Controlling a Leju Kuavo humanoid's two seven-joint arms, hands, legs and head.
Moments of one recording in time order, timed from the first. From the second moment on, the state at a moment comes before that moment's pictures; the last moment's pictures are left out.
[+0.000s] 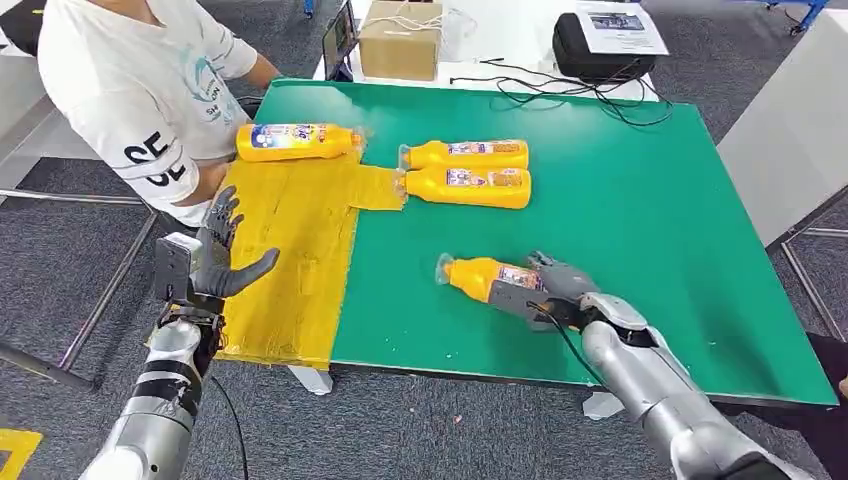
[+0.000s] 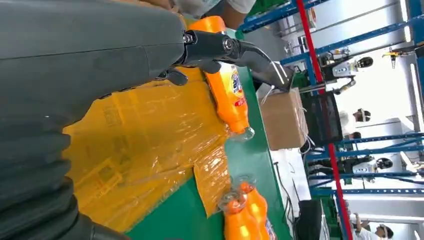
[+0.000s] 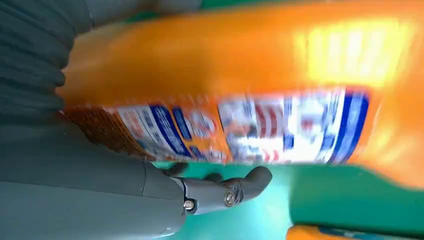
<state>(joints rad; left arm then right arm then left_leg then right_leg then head) -0.42 -0.03 0.13 -0.87 -0.21 -0.09 -0.61 -0.62 -0.21 0.61 -0.77 0.74 0.20 -0.01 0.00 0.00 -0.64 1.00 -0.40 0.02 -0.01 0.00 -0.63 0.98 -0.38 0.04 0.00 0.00</state>
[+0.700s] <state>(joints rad) -0.44 -0.03 0.10 -0.83 -0.25 -0.05 -0.59 -0.67 -0.21 0.63 -0.70 0.52 0.23 -0.07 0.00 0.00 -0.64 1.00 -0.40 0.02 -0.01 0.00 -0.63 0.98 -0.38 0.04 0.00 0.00</state>
